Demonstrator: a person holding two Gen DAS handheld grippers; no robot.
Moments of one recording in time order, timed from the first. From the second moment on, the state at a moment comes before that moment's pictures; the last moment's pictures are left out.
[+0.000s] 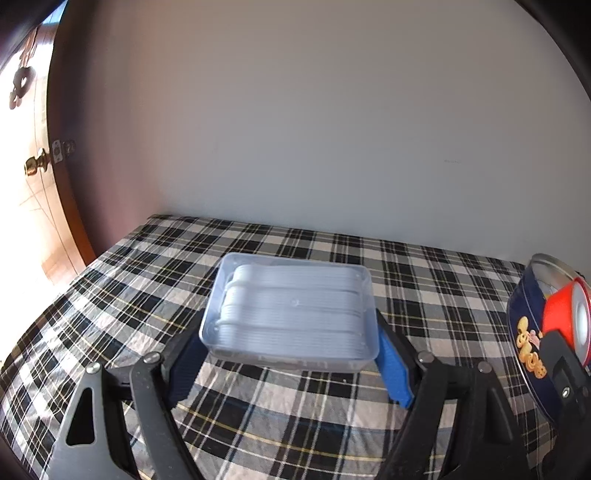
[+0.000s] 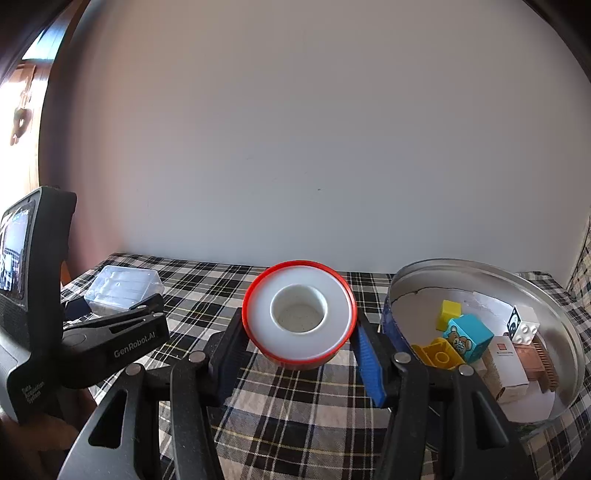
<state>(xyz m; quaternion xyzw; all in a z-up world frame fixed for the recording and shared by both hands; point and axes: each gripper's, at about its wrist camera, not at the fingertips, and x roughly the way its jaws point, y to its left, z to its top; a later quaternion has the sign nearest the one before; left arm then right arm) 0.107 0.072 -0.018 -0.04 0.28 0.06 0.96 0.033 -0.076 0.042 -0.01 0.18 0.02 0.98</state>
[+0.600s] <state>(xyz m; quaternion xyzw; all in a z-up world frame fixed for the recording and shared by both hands) 0.089 0.049 -0.012 -0.04 0.25 0.03 0.97 0.016 -0.104 0.043 -0.02 0.17 0.01 0.99</state>
